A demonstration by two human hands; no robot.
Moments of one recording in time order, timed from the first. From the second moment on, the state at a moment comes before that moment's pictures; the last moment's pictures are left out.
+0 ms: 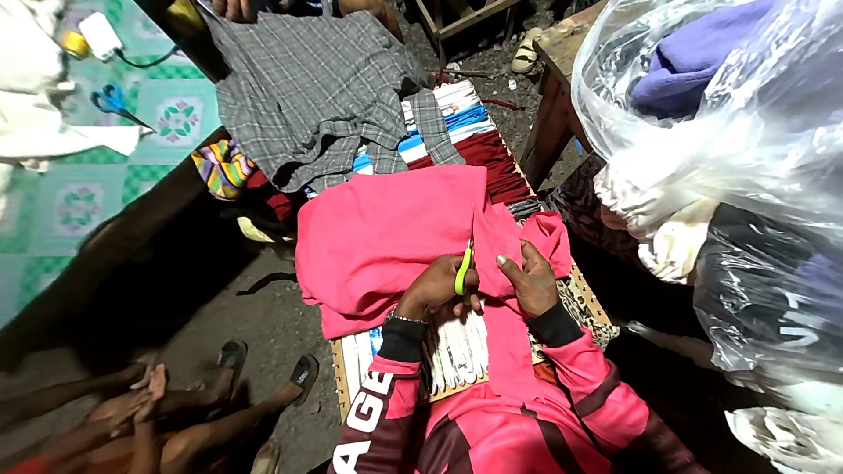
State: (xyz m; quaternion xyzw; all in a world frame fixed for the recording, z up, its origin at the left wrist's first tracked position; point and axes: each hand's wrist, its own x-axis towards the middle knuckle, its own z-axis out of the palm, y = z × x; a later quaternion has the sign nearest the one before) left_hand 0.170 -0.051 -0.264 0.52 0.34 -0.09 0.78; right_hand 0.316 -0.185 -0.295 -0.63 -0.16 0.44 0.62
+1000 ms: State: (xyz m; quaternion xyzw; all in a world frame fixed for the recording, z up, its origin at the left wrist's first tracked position) left_hand 0.186 -0.038 -0.265 0.55 0.33 -0.07 0.76; right_hand 0.317 -0.193 -0.299 -0.64 -0.15 0.45 0.61
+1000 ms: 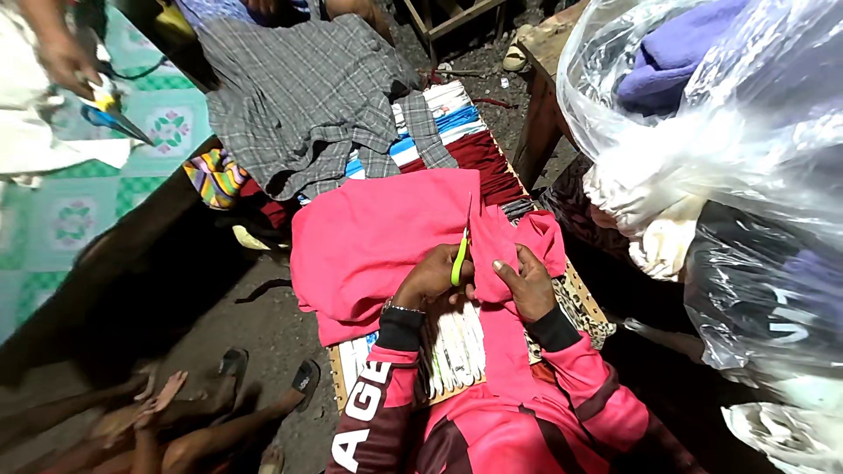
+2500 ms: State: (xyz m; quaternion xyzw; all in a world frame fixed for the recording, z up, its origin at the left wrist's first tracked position) left_hand 0.124 0.087 -0.067 0.85 0.42 0.27 0.18; right_hand 0.401 -0.049 -0.096 -0.36 -0.42 0.35 0.76
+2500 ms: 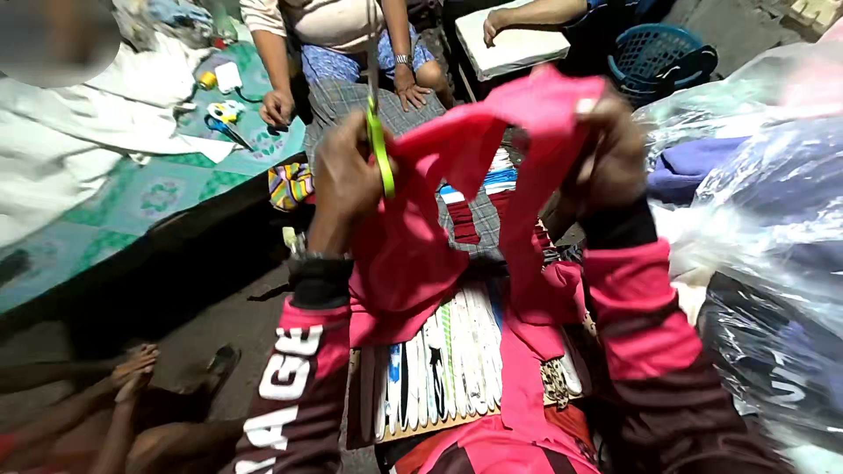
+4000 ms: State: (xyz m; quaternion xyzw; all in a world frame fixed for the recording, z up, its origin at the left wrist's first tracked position) left_hand 0.097 -0.016 -0.228 0.77 0.60 0.00 0.23; right_hand 0.420 -0.007 -0.266 -0.80 -0.39 0.29 0.36
